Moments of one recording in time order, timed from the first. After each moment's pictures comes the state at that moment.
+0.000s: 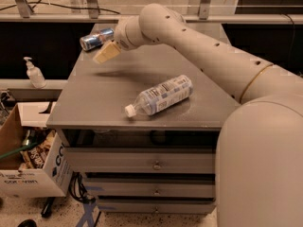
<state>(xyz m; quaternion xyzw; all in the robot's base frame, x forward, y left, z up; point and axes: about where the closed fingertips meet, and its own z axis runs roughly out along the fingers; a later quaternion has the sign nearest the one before) 0.798 0.138 0.882 -0.52 0.67 0.13 0.52</state>
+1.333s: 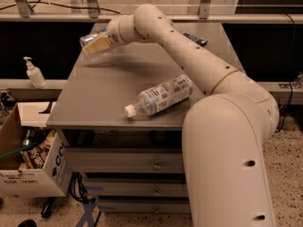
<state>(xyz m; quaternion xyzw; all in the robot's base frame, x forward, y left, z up) 0.850 0.171 0.876 -0.46 0.68 0.21 0.53</state>
